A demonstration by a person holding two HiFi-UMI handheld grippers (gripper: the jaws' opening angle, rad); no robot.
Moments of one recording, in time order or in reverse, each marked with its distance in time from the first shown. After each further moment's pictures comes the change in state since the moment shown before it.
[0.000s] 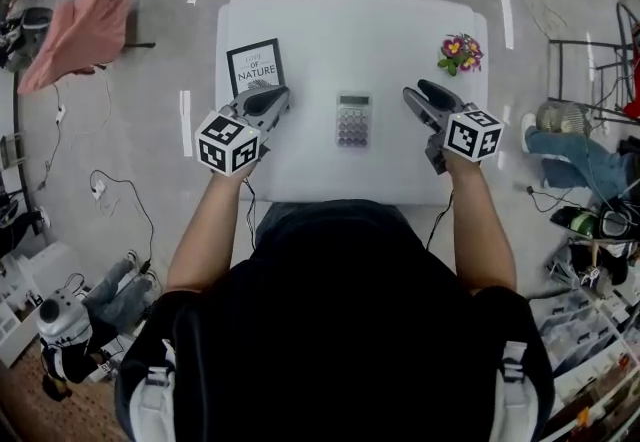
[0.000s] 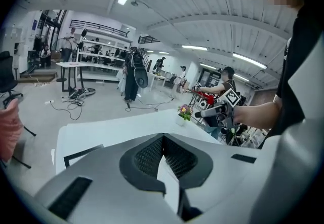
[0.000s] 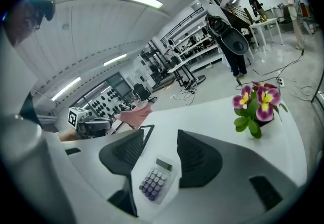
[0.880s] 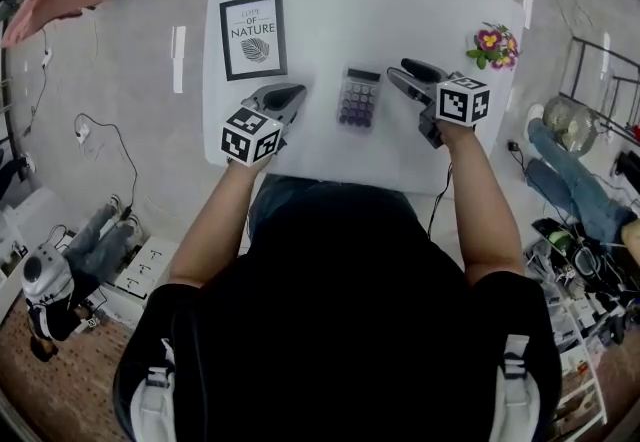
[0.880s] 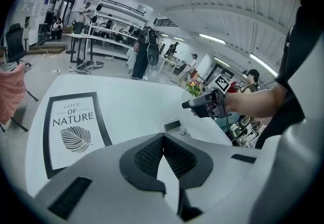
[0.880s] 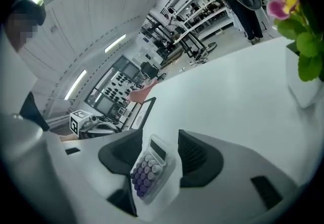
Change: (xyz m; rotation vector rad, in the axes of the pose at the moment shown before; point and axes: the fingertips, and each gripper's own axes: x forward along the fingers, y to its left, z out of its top) left arm 0.058 -0.001 -0.130 -0.195 0.170 0.026; right arm 0.102 -0.038 -0.081 0.085 0.310 0.171
